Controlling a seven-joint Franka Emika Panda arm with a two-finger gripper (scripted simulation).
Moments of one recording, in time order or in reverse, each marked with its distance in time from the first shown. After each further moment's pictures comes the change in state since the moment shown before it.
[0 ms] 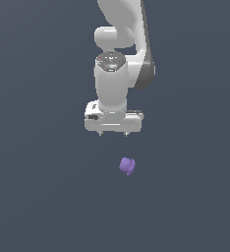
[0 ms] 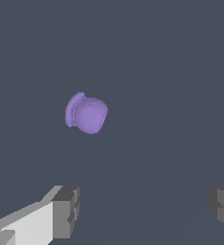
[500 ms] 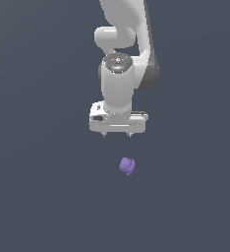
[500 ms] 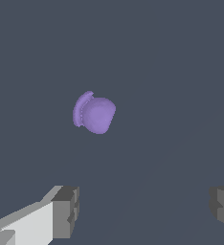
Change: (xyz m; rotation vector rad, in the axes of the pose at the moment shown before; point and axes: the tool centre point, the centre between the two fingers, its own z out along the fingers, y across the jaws) arm 0.000 -0.015 0.003 -0.003 -0.003 -0.004
